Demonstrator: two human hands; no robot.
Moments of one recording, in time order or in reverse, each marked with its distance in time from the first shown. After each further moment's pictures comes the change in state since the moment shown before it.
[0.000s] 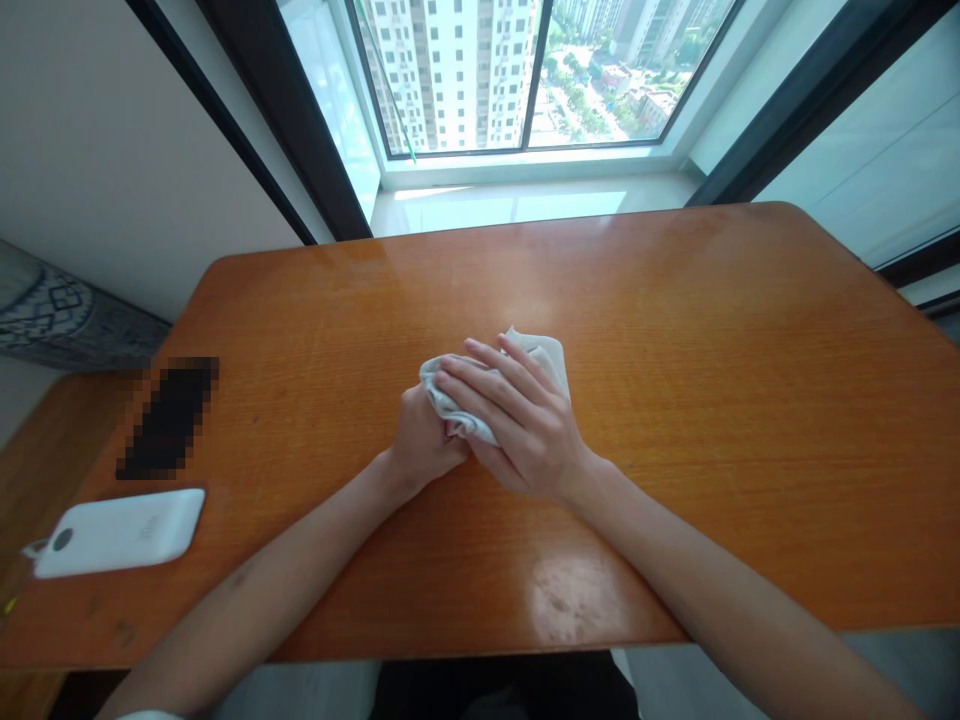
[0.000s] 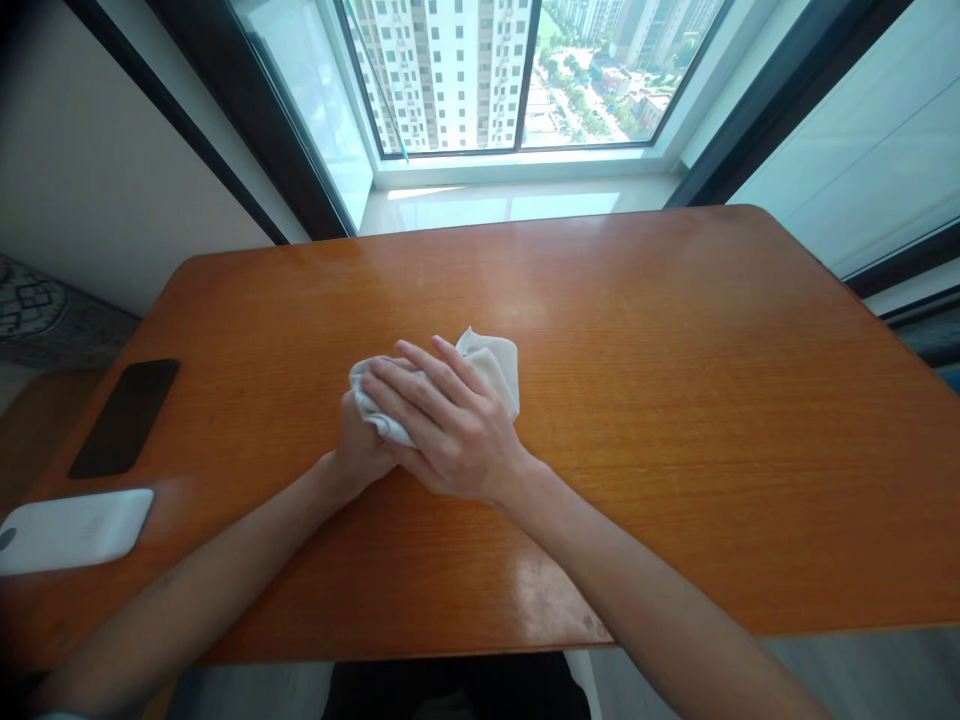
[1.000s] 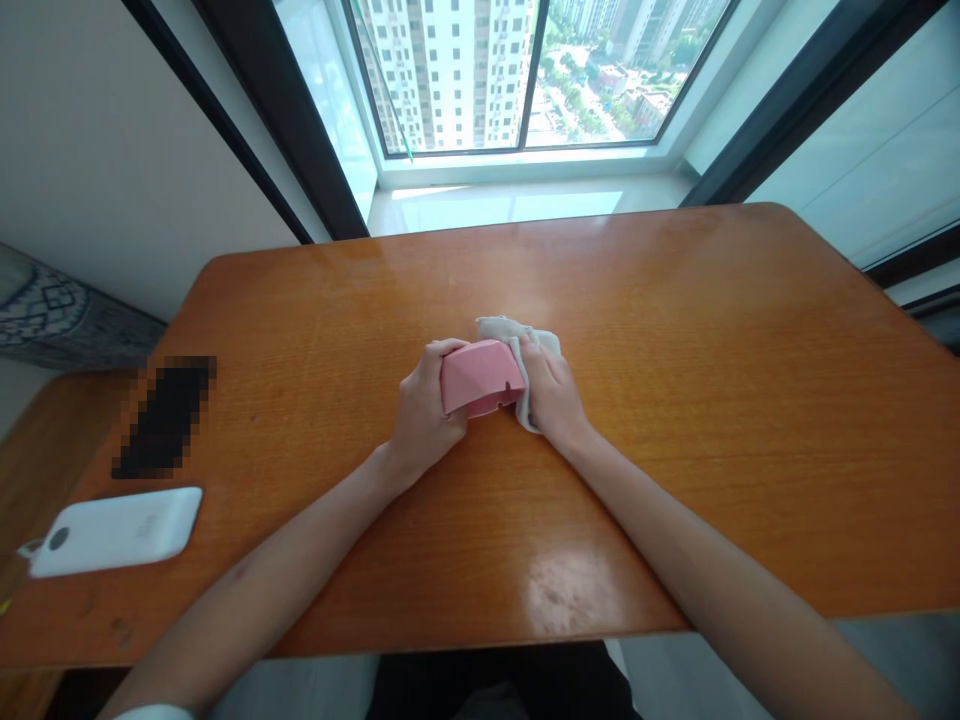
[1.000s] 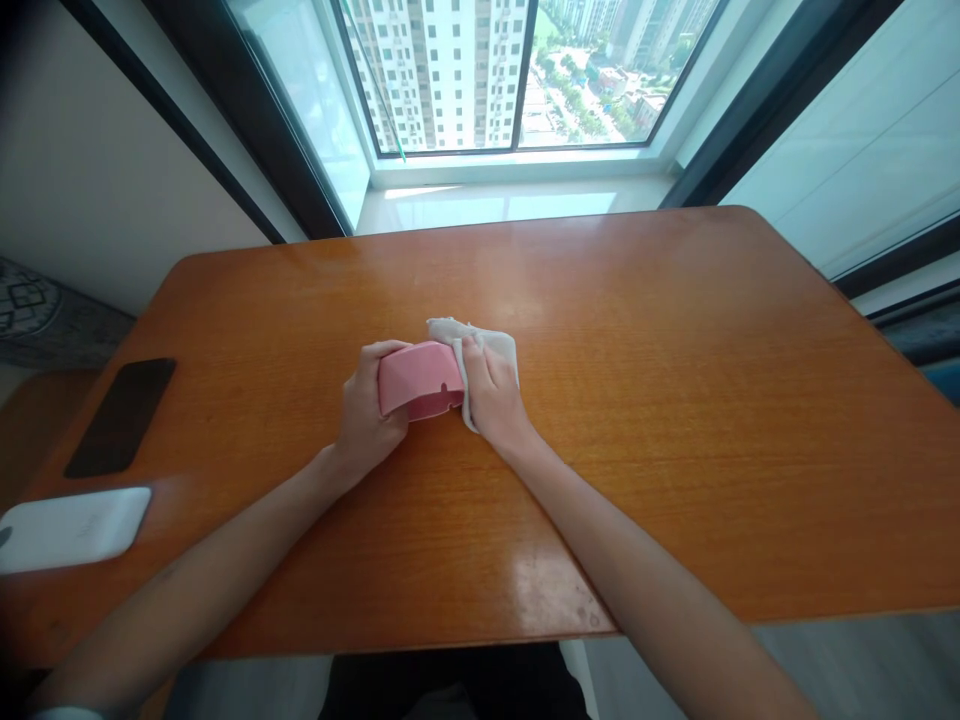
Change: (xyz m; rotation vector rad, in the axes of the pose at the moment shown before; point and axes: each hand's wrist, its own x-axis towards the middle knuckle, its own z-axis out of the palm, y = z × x) left_hand 0.016 0.010 0.002 0.065 0.092 0.020; right_hand -0.002 0.037 0.011 0.391 0.197 0.887
